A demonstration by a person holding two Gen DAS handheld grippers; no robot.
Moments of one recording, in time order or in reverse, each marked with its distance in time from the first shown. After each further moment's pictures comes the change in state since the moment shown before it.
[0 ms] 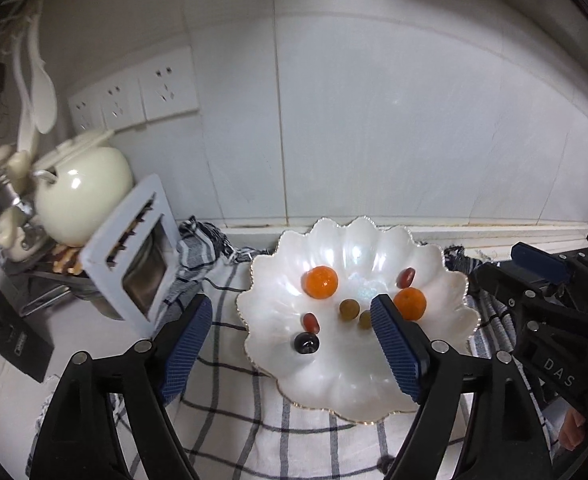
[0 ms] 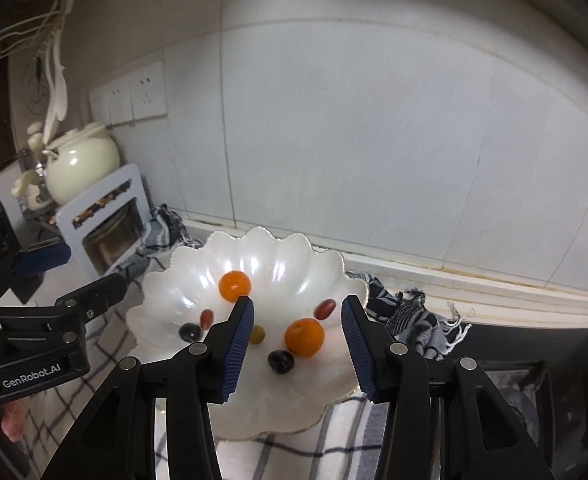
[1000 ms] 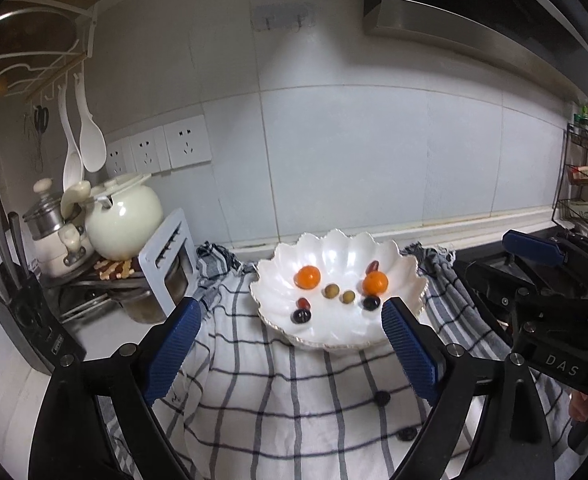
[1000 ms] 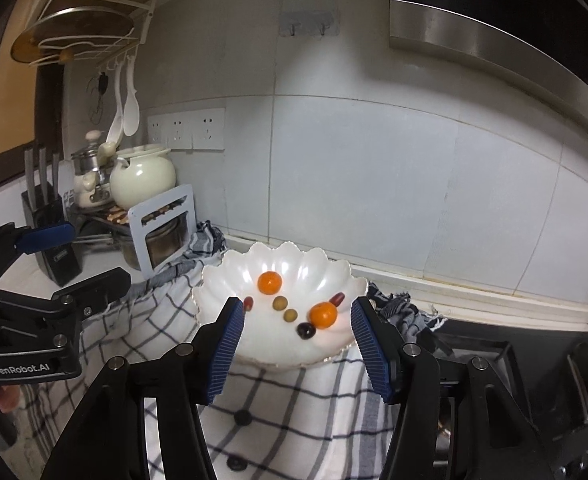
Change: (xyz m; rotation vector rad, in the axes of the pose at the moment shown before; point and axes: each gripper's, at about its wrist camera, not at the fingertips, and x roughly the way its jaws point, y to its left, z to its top) left arm -0.126 0.007 -0.067 0.101 -0.168 -0.049; right arm -0.127 0.038 -0.056 -0.059 -0.156 -0.003
